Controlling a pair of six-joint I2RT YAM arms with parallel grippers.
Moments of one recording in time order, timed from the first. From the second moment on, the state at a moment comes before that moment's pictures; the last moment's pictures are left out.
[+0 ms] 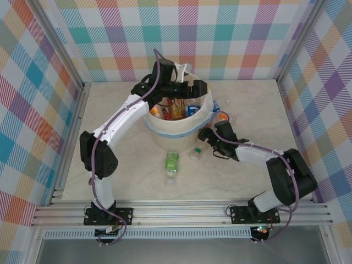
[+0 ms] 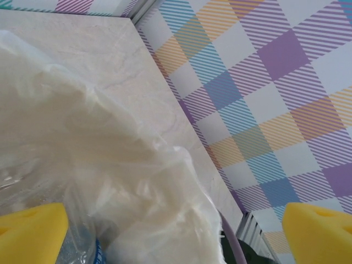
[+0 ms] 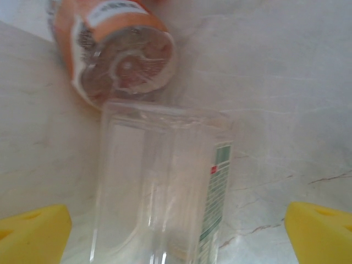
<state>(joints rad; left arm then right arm) -0.58 1.93 1.95 -0.50 0.55 -0.56 0.48 1.50 0.68 -0.02 0.00 0.96</state>
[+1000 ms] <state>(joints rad) -0.58 1.62 1.75 -0.62 0.44 -0.55 0.48 1.49 0.58 0.10 0.05 1.04</state>
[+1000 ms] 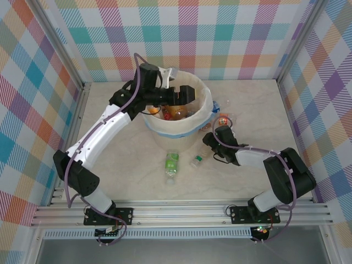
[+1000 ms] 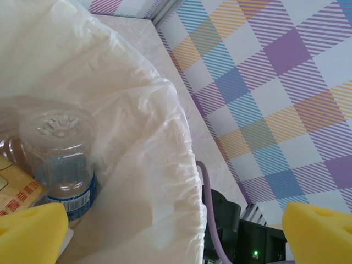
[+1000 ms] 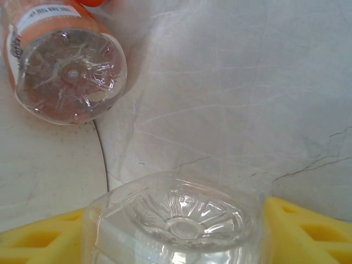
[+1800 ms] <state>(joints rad) -0.43 1.18 1.29 -0.47 0.01 -0.62 0.48 0.85 0.43 0.15 -0.02 0.65</state>
